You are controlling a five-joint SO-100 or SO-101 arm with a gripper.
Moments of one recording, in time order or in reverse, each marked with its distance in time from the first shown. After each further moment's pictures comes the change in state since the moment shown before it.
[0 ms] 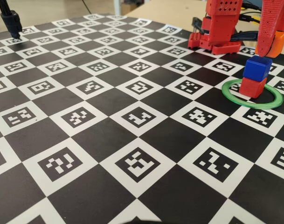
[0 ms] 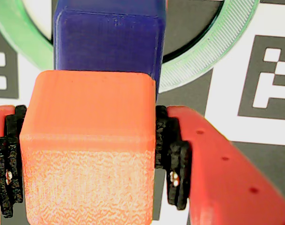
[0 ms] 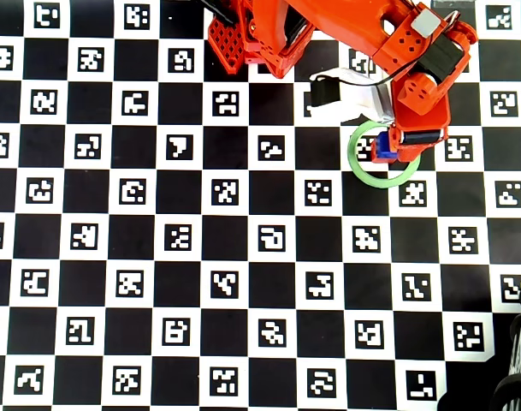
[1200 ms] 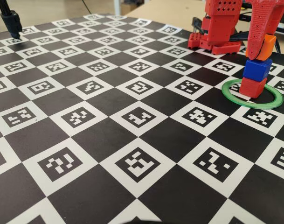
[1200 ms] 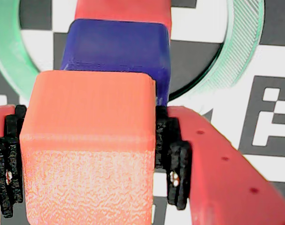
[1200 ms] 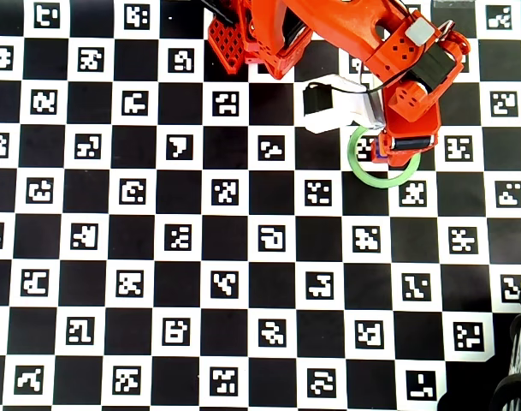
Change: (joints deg) arm 2.5 0.0 2.2 -0.1 -2.4
